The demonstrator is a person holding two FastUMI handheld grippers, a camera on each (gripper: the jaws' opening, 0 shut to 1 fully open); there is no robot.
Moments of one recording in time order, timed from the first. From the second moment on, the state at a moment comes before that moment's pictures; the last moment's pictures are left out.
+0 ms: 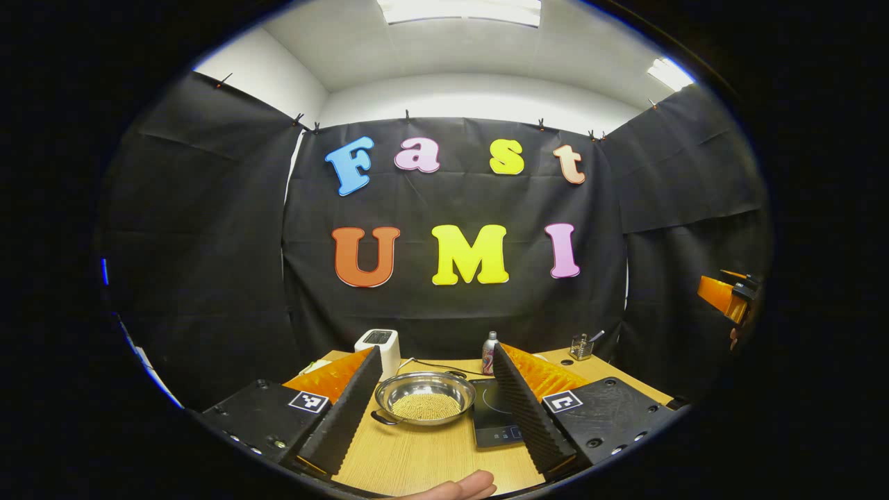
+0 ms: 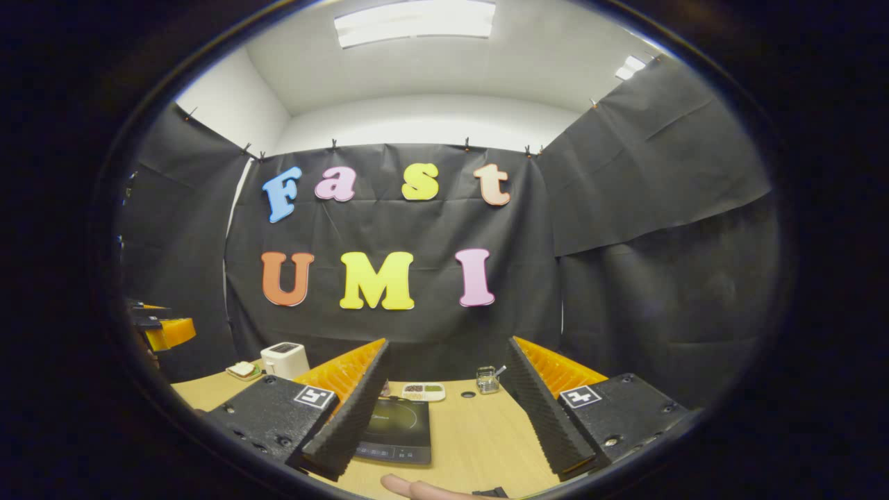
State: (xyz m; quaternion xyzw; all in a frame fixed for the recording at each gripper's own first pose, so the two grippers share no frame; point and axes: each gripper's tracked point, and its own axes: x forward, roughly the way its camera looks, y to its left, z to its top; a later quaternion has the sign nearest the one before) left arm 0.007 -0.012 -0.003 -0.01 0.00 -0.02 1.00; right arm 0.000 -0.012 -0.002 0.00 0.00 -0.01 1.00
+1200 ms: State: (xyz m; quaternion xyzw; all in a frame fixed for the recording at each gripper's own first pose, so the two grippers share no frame) left arm 0.063 0.005 -0.061 -0.03 0.07 -0.03 1.00; right arm 0.018 -0.003 -0.031 -0.01 0.02 0.00 1.00
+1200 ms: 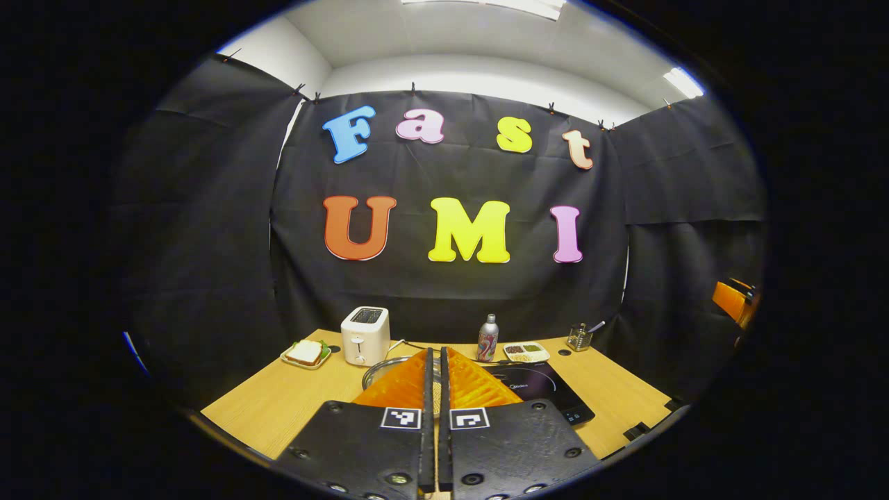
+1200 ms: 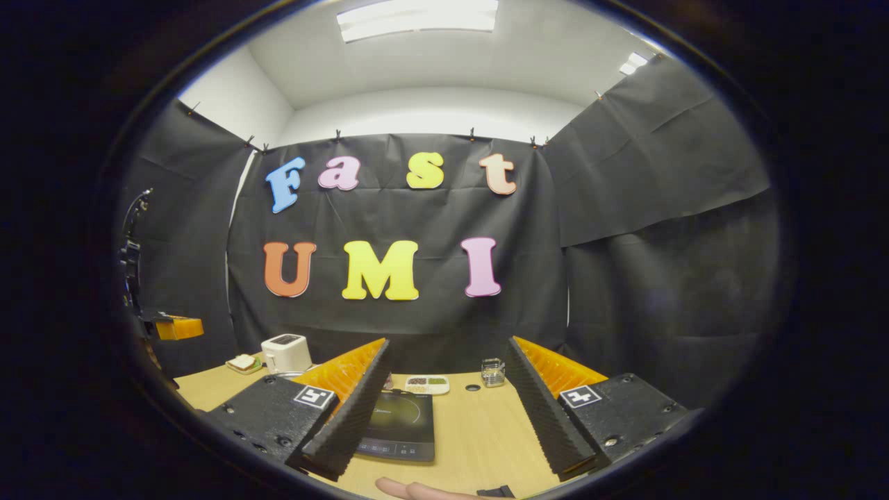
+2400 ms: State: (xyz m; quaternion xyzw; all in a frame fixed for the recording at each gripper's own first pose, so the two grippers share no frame) left arm 0.136 0.045 -0.303 -0.05 0.40 0.00 0.92; right arm 0.060 0.009 -0.080 -0.03 0.07 0.00 1.00
